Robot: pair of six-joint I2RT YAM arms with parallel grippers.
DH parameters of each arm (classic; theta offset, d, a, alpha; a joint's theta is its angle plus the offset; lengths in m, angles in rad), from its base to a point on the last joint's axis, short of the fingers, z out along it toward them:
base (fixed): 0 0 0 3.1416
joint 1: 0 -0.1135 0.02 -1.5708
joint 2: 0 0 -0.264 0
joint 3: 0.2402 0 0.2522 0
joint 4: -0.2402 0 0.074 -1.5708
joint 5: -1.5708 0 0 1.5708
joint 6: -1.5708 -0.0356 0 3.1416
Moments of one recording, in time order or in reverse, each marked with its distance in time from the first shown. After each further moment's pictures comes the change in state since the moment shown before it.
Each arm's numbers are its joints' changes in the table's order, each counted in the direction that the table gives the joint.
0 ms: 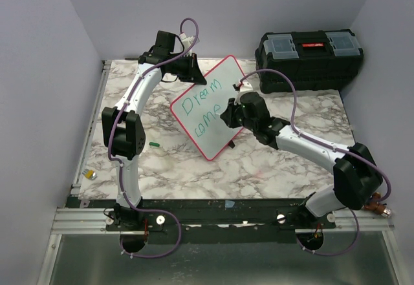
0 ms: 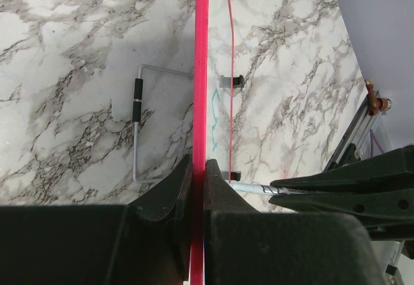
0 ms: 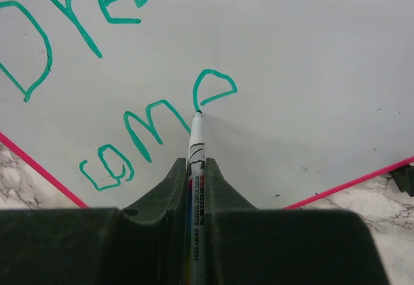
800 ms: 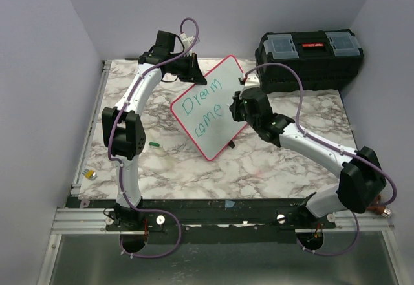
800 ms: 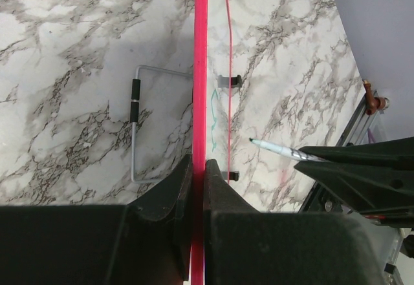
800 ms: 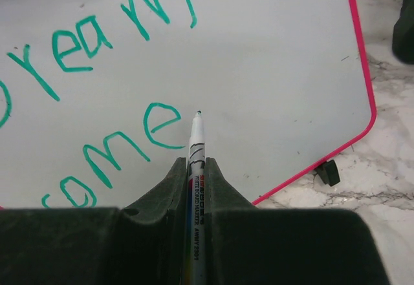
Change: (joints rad) left arm 0.000 0.000 0.000 0.000 0.000 0.002; right arm -0.002 0.024 0.063 -0.091 -0.216 0.051
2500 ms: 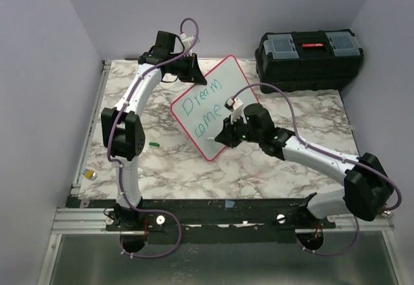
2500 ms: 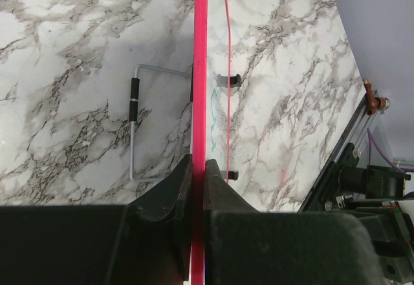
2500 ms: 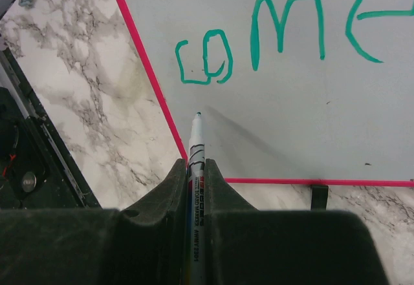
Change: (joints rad) left arm 0.003 0.013 -0.013 0.005 0.001 0.003; right arm -0.035 0.101 -0.200 0.066 0.566 0.089
